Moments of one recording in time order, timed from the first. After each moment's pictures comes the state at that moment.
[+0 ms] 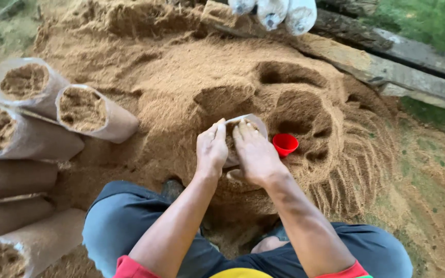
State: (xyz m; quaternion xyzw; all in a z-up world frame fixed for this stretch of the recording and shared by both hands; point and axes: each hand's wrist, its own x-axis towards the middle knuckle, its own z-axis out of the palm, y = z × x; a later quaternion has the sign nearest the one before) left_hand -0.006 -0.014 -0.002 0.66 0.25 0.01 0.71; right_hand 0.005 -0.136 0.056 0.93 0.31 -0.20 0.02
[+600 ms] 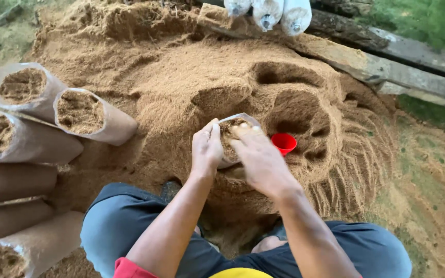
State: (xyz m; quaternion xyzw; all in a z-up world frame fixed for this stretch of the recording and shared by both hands) left_hand 0.001 -0.009 -0.035 0.70 0.25 0.03 0.67; right_hand -0.008 -0.156 0.049 0.93 0.35 -0.11 -0.05
